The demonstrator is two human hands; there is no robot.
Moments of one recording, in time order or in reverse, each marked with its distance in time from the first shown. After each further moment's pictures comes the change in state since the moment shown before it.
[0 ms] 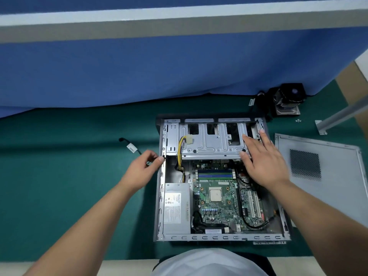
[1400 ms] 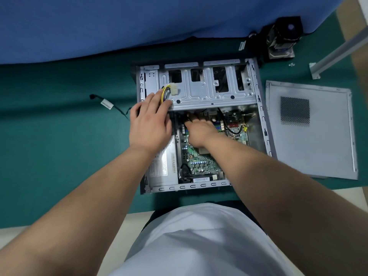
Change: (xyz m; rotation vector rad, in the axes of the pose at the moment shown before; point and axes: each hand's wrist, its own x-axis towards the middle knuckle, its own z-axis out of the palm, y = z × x) left_hand -0.005 0.031 0.081 0.745 0.305 0.411; right_hand 0.006 -0.130 0.071 0.091 -0.584 -0.129
